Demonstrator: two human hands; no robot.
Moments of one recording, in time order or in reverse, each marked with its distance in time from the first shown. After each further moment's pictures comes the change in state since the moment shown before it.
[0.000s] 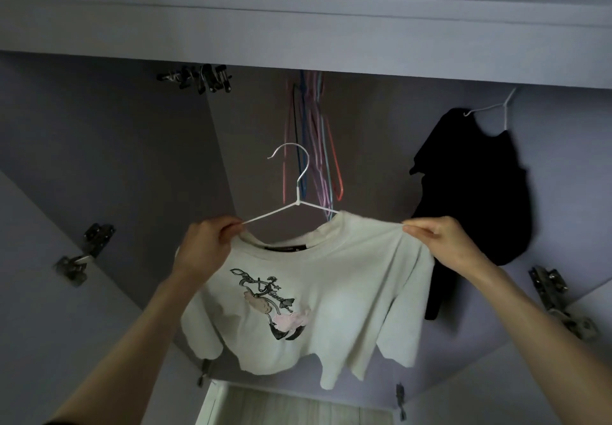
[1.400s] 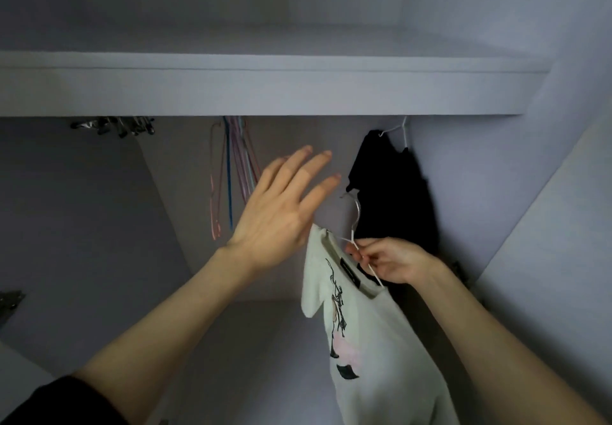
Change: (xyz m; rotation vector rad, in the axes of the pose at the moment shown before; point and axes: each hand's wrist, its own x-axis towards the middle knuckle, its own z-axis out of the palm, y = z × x) left_hand 0.008 0.202 0.011 0.257 0.270 1.040; right_hand -0.019 -0.011 -0.027 1.021 -0.183 0.740
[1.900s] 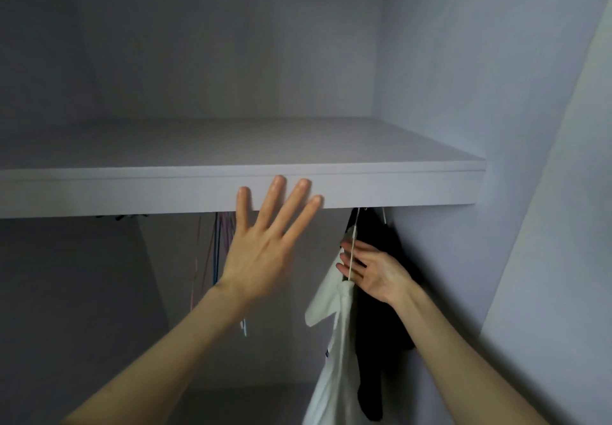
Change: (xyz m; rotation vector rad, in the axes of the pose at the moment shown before) left_hand 0.064 -0.021 0.013 0.409 0.057 -0.072; right_hand 0.014 -0.089 0.002 0.331 -0.118 -0.405
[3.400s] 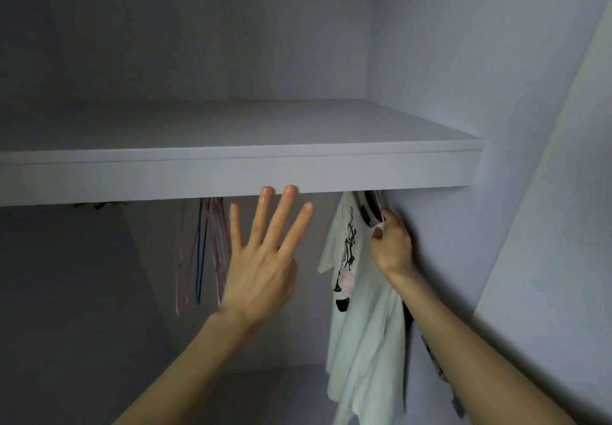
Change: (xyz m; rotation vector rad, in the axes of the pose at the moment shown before) left_hand -0.016 0.031 0.004 -0.194 -0.053 -0.158; right_hand 0.024 -0.024 -0.011 -1.295 0.540 -0.693
